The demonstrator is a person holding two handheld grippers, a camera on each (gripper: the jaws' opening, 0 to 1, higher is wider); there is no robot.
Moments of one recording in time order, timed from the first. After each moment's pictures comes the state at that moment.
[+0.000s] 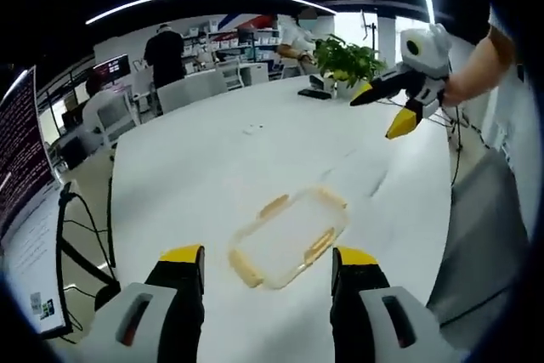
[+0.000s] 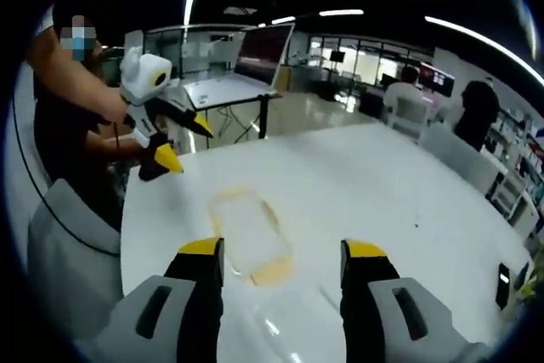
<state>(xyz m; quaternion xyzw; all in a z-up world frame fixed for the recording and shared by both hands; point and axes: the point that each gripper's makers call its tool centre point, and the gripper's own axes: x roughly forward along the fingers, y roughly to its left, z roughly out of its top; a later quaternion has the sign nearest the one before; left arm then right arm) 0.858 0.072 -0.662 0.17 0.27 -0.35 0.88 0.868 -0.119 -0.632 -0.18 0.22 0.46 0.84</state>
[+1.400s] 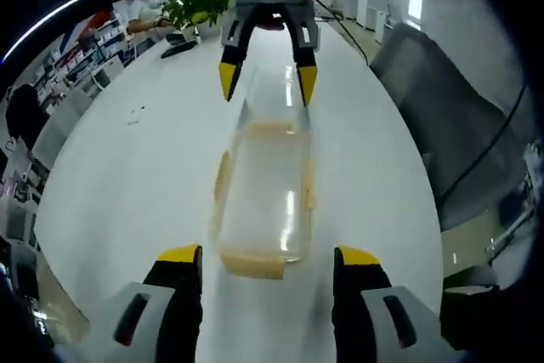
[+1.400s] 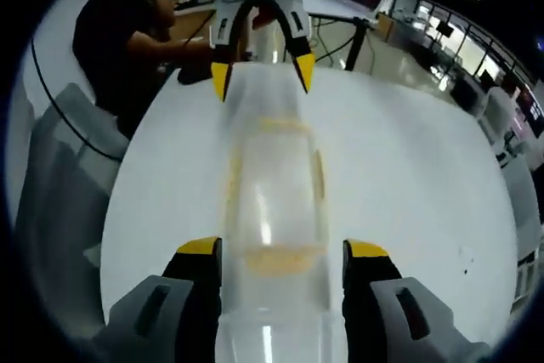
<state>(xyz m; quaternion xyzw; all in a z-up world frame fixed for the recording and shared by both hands) 0.893 0.062 -0.731 0.37 0.31 -0.59 0.65 0.888 -0.082 -0.735 -0.35 0.34 0.58 0.65</state>
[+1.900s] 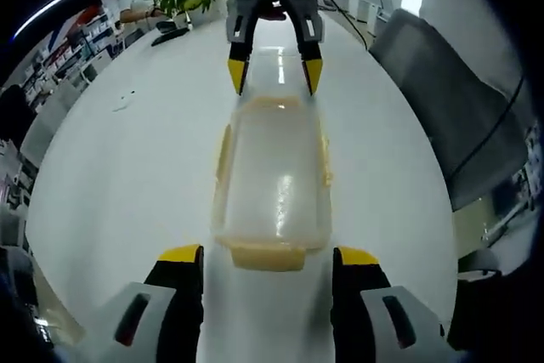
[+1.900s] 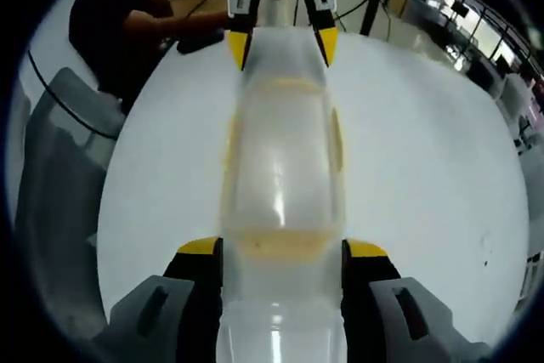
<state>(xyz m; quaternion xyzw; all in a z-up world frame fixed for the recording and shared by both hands) 0.908 0.070 -0.757 0.38 0.32 -0.60 0.62 0.887 -0.091 -0.771 -0.37 0.39 0.58 0.61</state>
